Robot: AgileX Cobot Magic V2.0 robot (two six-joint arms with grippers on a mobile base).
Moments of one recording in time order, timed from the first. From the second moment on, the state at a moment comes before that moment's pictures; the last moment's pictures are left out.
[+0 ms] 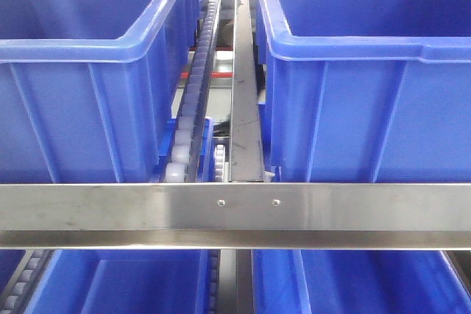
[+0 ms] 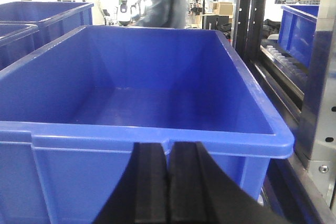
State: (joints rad) left arm -0.05 -0.01 0.01 -0.05 0.00 0.02; right arm 0.02 -0.01 0.03 0.00 -0.09 0.04
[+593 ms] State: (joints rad) left arm -0.05 -0.01 0.01 -0.06 0.00 0.02; right arm 0.02 -0.01 0.03 -0.01 -0.09 0.05
